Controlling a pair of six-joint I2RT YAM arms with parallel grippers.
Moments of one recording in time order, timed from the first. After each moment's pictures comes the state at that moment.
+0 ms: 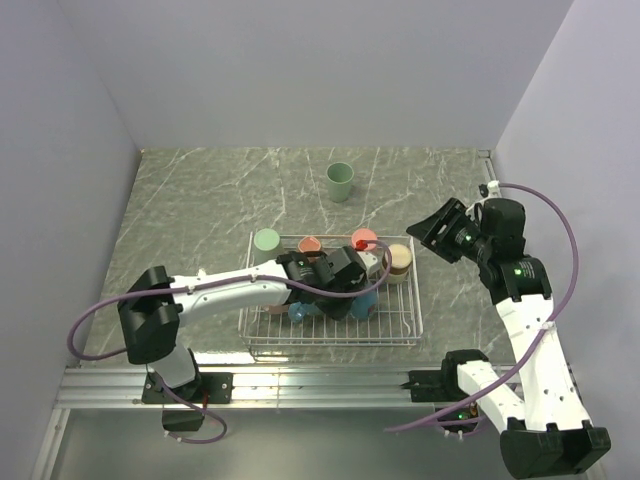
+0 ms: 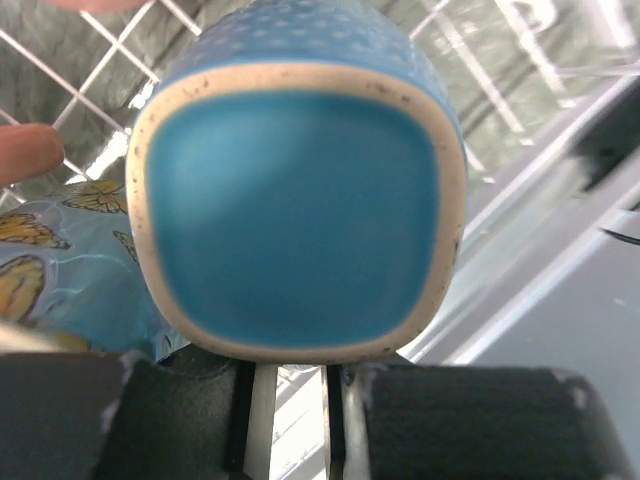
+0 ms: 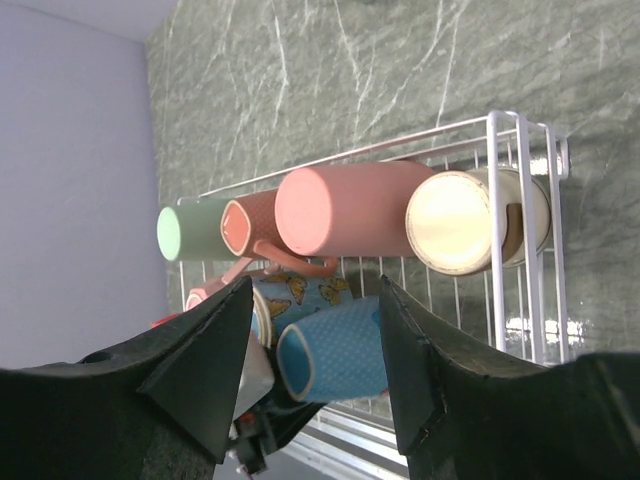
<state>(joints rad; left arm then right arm) -1.15 1.62 1.27 -0.64 -0.02 -0.38 0.06 0.86 1.01 -0.70 -0.36 0.73</state>
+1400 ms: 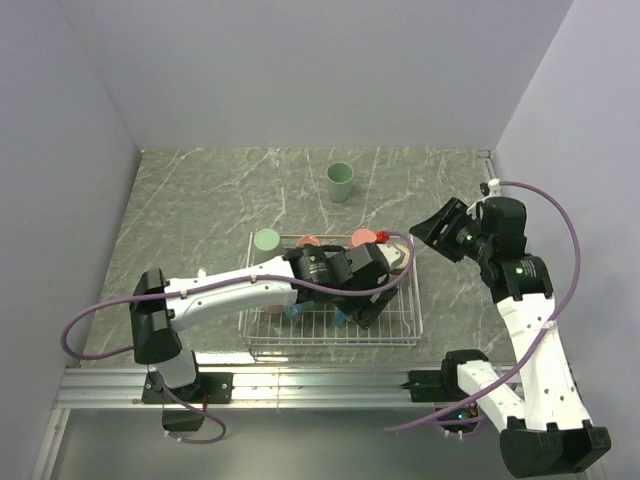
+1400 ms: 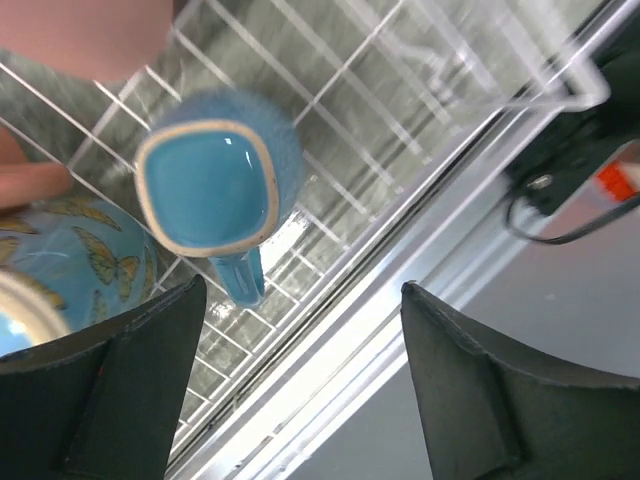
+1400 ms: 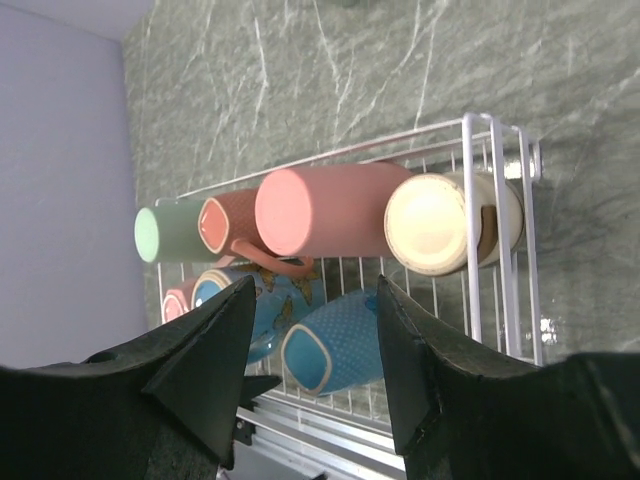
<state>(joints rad) -1.25 1.68 1.55 -0.85 -0.13 -0.42 0.05 0.86 1.02 -0.72 -0.33 0.69</state>
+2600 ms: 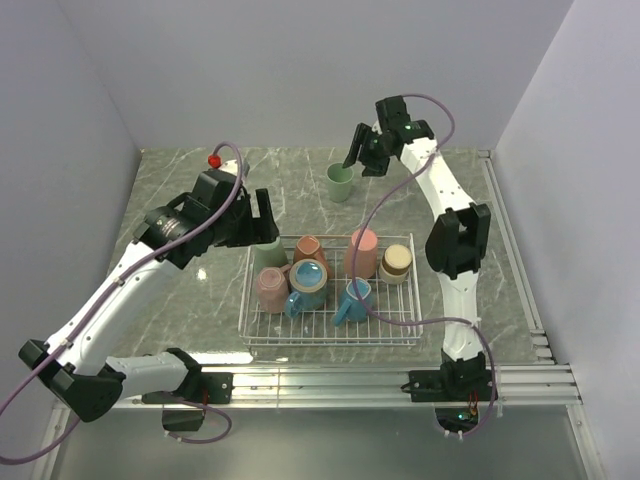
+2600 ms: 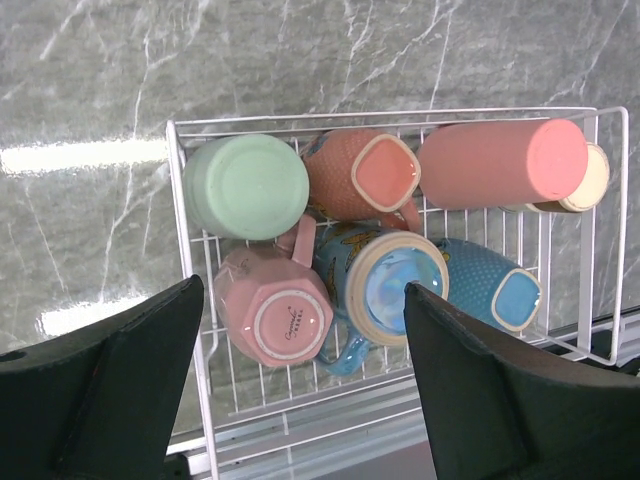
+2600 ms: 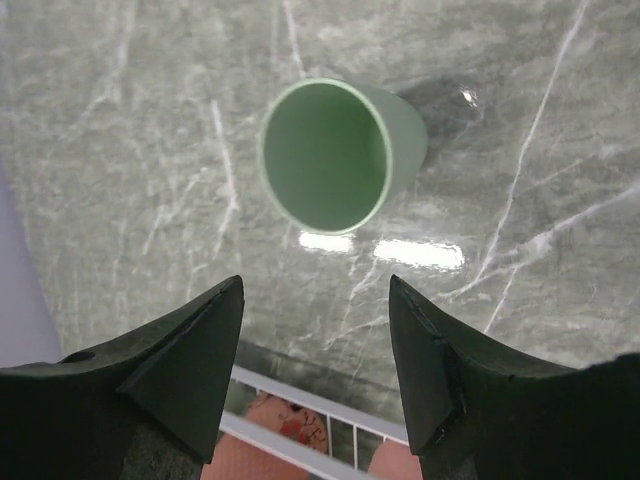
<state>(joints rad) -0.60 1.19 1.41 -0.96 -0.13 -0.58 0.29 2.24 2.29 -0.91 -0.23 0.55</state>
